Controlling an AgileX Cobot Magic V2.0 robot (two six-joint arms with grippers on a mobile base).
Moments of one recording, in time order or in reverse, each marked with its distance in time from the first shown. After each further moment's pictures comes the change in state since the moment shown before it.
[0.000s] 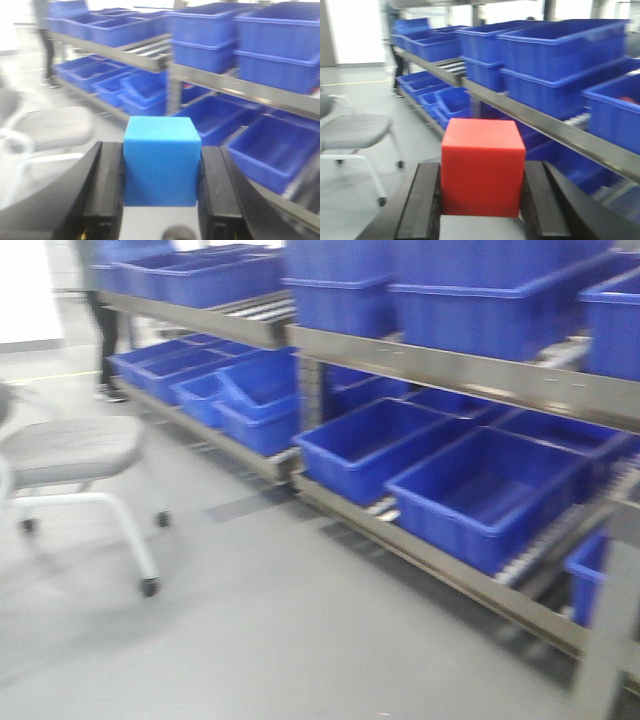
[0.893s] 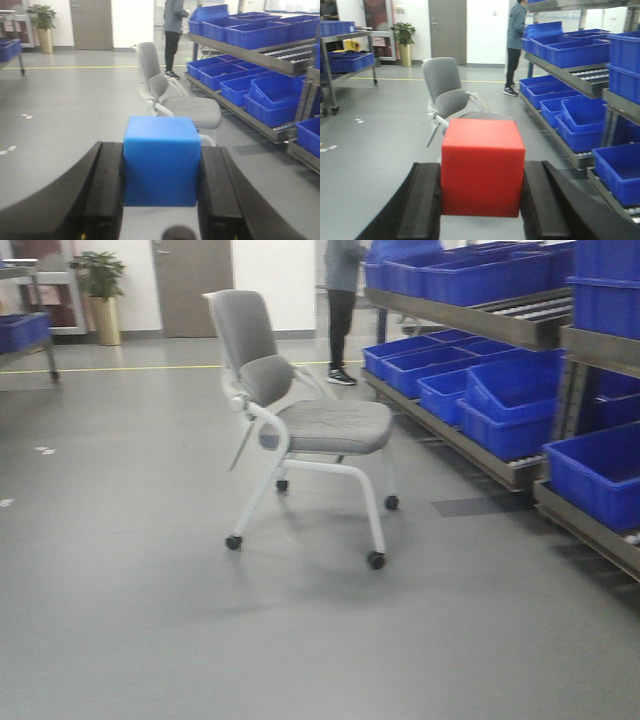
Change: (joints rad) left arm 0.000 0.000 0.000 0.000 0.000 0.000; right arm 0.000 0.000 0.000 0.000 0.000 0.000
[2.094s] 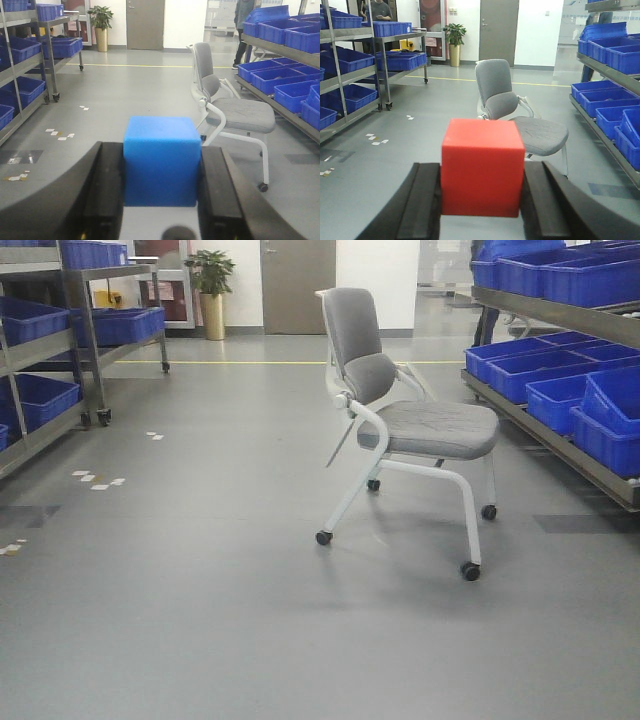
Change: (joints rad) left arm 0.000 0.000 0.000 0.000 0.000 0.000; right arm 0.000 0.000 0.000 0.000 0.000 0.000
